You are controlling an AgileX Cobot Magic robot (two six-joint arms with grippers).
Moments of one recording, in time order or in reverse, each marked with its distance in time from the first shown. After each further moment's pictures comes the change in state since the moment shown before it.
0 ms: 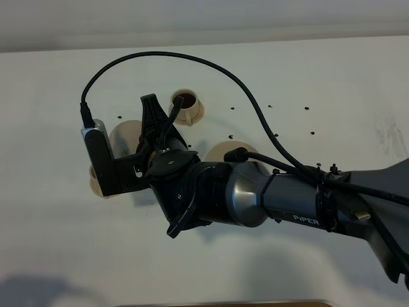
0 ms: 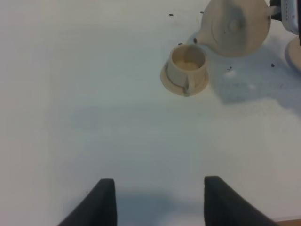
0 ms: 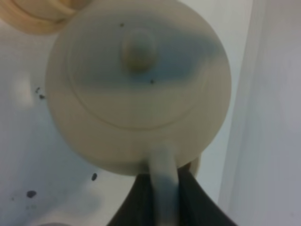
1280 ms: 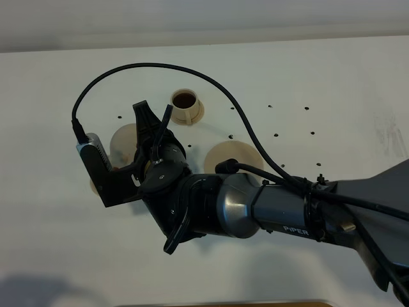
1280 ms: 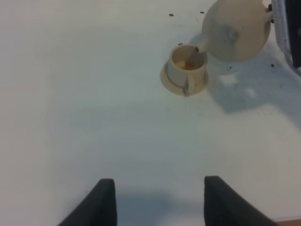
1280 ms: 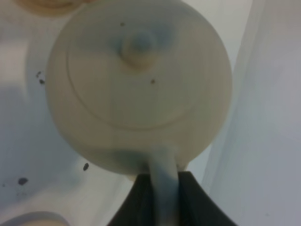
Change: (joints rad) left arm 0.000 0.000 0.000 0.000 0.000 -0.002; right arm 0.030 0.024 0.000 -0.065 0.060 -0.025
